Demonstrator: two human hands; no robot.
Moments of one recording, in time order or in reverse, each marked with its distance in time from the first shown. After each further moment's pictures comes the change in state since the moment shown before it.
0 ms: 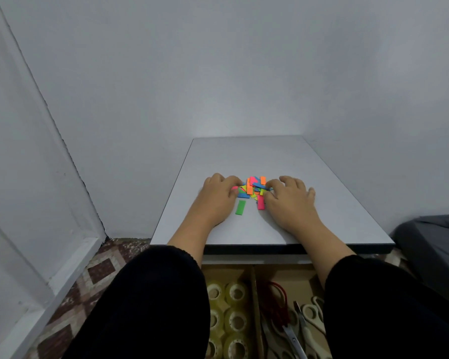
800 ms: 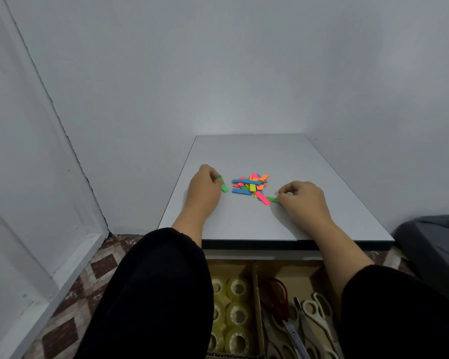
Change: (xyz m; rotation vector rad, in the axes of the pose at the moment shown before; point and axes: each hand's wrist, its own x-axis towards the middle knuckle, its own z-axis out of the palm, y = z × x) left_hand 0.004 -0.016 -0.007 -0.341 0.239 -0.315; right_hand -0.007 0.020 -0.005 0.439 0.107 0.158
